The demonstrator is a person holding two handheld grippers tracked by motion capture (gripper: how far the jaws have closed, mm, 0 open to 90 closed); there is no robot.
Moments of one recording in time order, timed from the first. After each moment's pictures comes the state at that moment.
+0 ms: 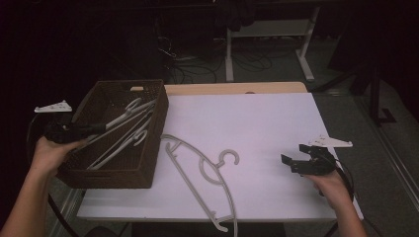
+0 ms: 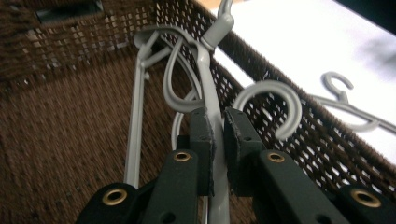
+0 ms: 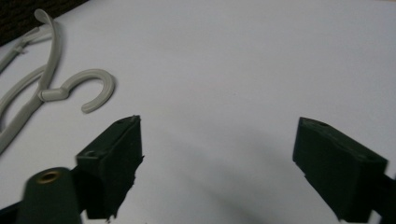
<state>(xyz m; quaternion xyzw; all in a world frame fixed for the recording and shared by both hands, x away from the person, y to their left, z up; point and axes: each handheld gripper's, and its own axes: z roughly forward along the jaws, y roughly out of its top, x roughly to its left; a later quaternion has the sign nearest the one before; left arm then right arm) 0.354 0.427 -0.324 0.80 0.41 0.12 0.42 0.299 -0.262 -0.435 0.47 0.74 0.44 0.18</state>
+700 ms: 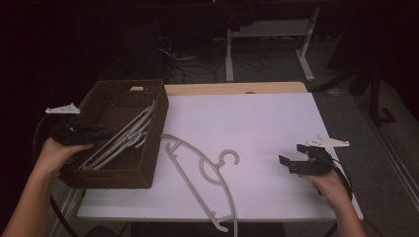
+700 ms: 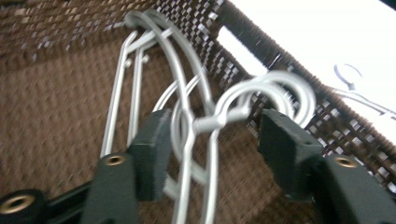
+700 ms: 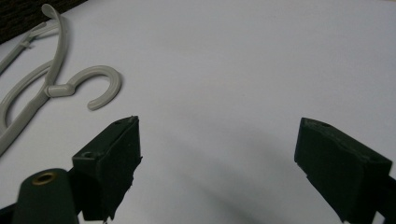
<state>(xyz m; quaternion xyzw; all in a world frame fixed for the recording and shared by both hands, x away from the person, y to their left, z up) 0.360 0.413 -0.330 0.80 0.42 0.11 0.41 0.300 -0.258 -0.435 0.46 0.75 0.44 0.18</state>
